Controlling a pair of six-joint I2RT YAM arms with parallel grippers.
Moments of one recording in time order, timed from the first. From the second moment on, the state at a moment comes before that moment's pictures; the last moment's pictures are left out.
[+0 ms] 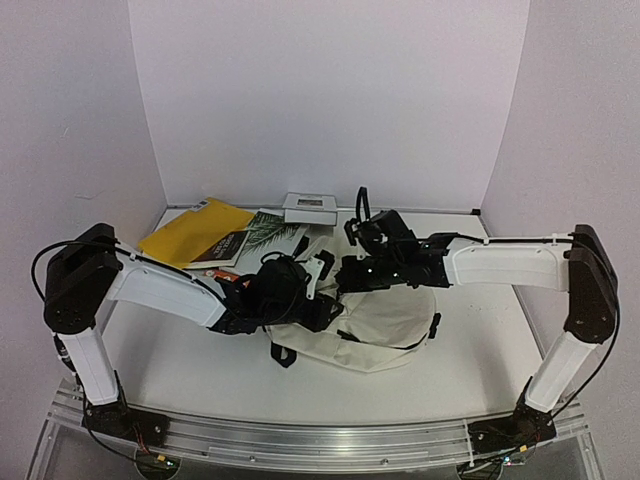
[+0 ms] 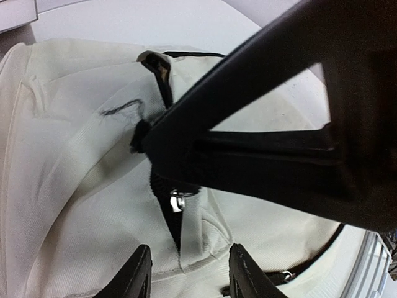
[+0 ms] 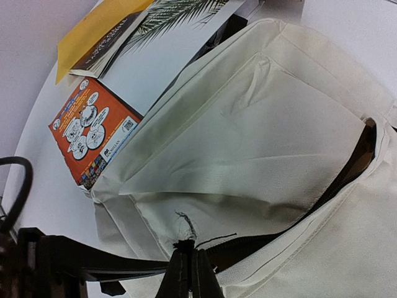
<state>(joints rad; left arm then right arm) -1.06 1.80 1.00 0.28 -0.06 -0.41 0.87 1.72 1.22 -0.24 0.06 0.55</state>
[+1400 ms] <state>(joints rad) -1.09 1.88 1.02 0.37 -0.20 -0.50 0.84 1.70 1.18 -0.20 0.13 0.64</state>
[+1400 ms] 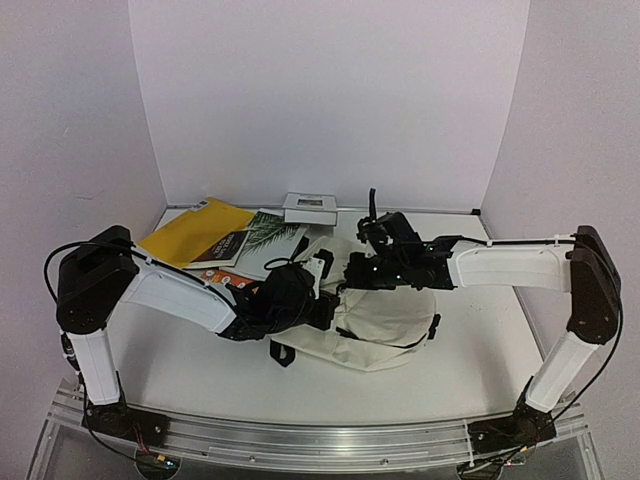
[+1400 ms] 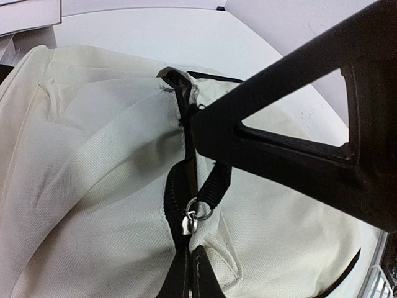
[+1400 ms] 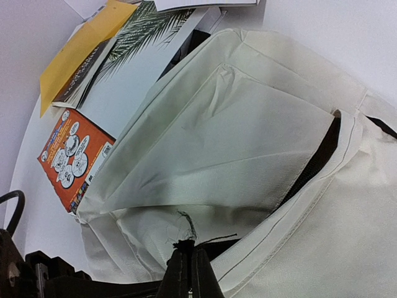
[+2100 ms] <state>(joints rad) -1.08 1.81 1.00 0.28 -0.10 -0.41 0.84 1.71 1.18 -0.21 0.19 0.66</state>
